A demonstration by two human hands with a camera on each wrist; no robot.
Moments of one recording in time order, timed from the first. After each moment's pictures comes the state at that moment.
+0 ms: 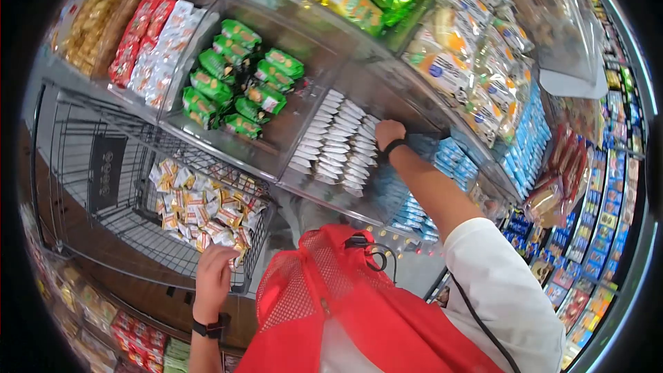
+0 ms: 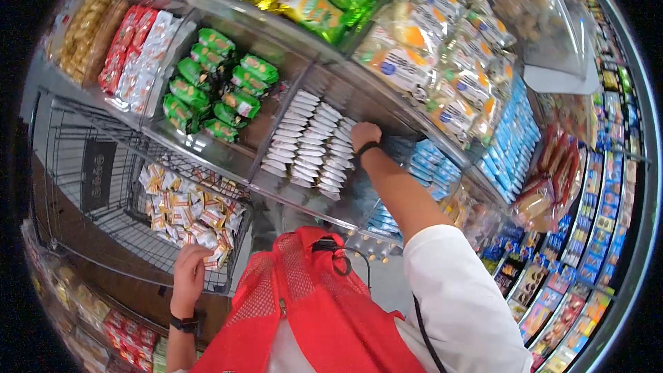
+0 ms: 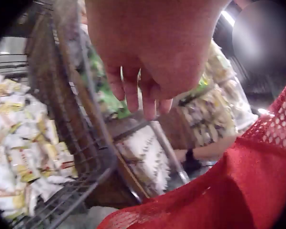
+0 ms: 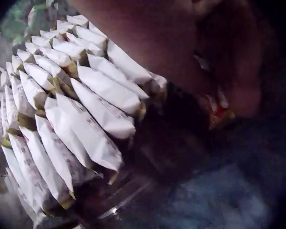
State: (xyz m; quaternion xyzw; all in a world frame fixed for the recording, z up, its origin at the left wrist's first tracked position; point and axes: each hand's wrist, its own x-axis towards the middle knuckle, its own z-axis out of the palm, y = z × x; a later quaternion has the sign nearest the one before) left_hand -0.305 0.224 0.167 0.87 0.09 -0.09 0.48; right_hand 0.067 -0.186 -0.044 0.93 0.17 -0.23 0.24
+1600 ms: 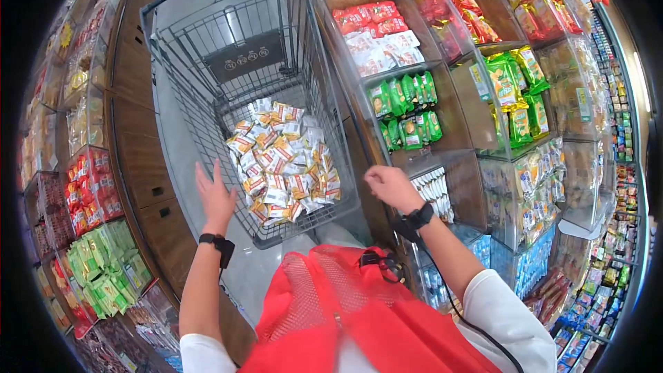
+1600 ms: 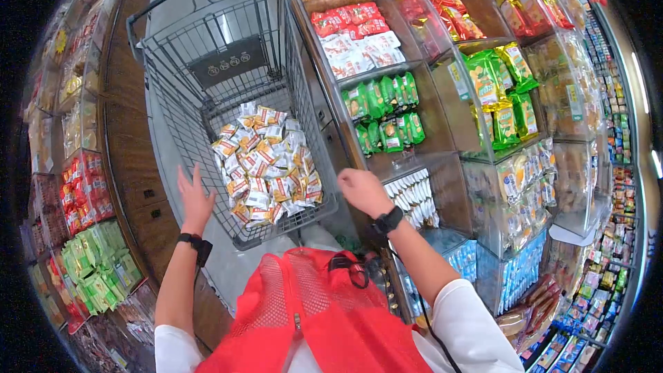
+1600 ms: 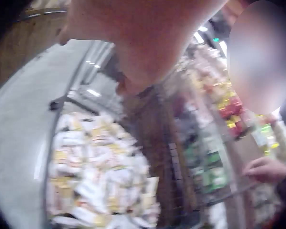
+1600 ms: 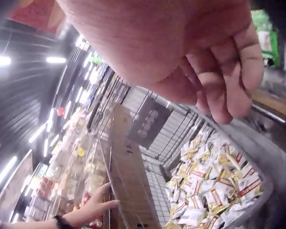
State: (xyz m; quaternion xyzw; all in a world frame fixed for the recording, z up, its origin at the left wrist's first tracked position) left_hand -0.520 0.295 0.065 0.79 0.58 0.09 0.15; right_hand -0.128 0.101 0.142 0.76 0.48 -0.37 -0.24
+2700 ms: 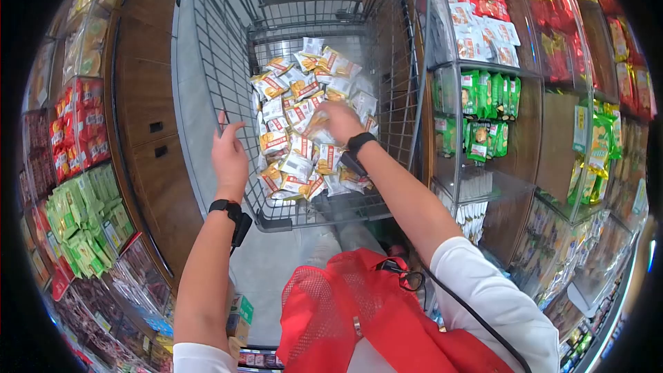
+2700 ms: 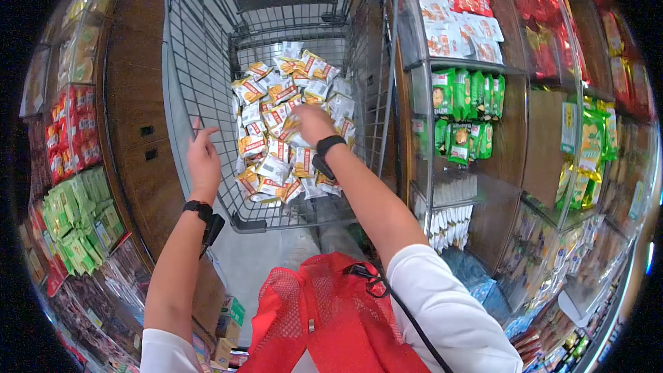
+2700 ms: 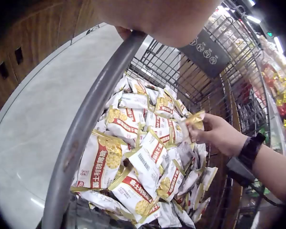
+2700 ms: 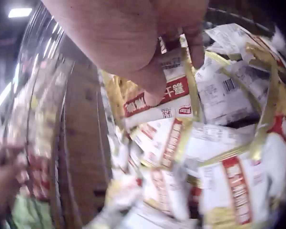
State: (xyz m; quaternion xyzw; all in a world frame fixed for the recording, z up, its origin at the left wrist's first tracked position) left_hand -0.514 0.313 -0.015 0.68 0.65 0.21 0.26; right_hand -0.233 0.288 -0.125 0.64 0.65 -0.33 -0.22
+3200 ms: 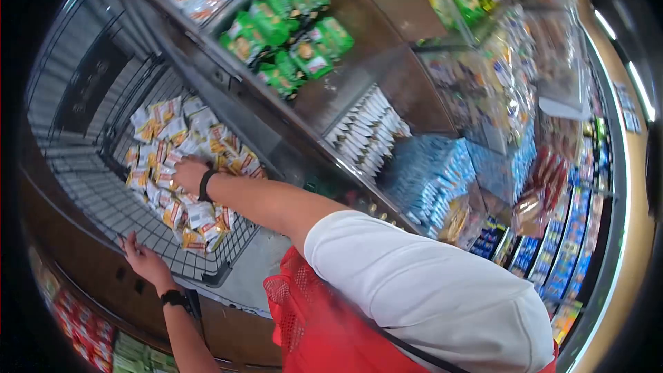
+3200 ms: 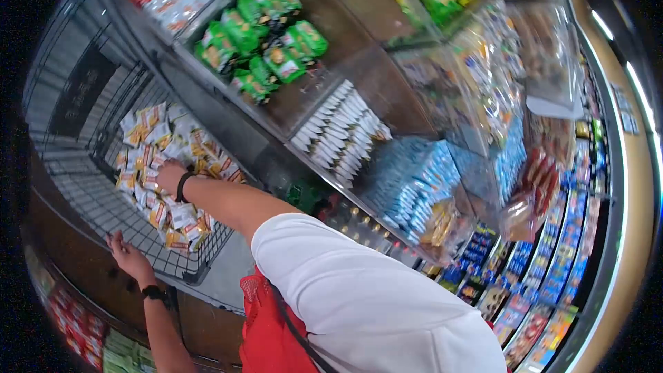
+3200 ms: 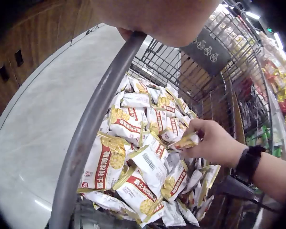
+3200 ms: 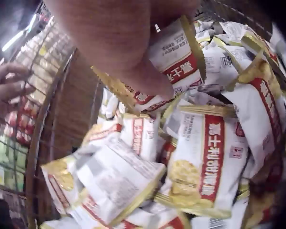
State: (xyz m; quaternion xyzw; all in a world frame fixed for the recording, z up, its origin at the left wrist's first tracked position) left_hand -0.526 0.311 -0.030 0.76 0.58 0.18 0.24; right_hand -0.280 0.252 -0.137 0.71 0.65 -0.24 -0.11
